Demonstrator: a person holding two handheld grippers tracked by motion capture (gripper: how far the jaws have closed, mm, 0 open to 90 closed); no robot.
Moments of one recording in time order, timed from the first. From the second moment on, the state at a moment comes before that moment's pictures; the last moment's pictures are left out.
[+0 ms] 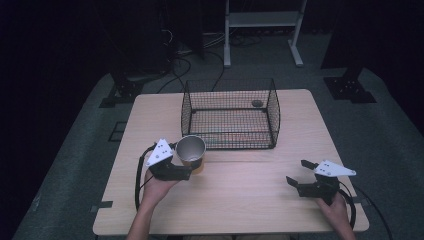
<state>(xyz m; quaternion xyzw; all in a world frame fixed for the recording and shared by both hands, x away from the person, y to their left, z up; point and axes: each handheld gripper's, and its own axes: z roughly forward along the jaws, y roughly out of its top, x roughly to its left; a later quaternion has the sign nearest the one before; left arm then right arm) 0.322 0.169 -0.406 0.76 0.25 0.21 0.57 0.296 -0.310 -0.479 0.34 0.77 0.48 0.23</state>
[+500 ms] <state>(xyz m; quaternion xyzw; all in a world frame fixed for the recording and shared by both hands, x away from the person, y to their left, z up) 0.327 0.150 -0.401 0.76 0.24 0.20 0.57 0.296 -0.310 -0.479 0.35 0.77 0.48 0.22</state>
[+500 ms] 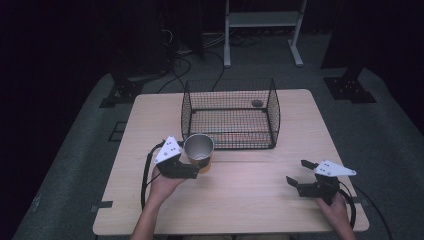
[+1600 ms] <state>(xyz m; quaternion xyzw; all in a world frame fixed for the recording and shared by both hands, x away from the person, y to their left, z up) 0.344 0.099 -0.365 0.77 0.18 0.19 0.59 0.297 -0.310 -0.479 0.35 0.77 0.48 0.22</state>
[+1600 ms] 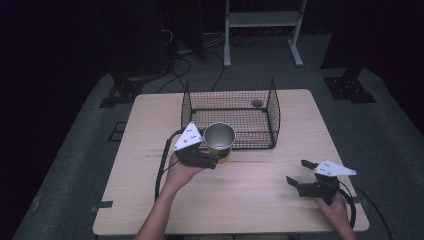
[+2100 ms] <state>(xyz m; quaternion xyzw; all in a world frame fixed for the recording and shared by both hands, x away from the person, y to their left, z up) 0.357 0.081 -0.348 0.77 0.16 0.18 0.59 0.297 -0.311 -0.479 0.35 0.77 0.48 0.22</state>
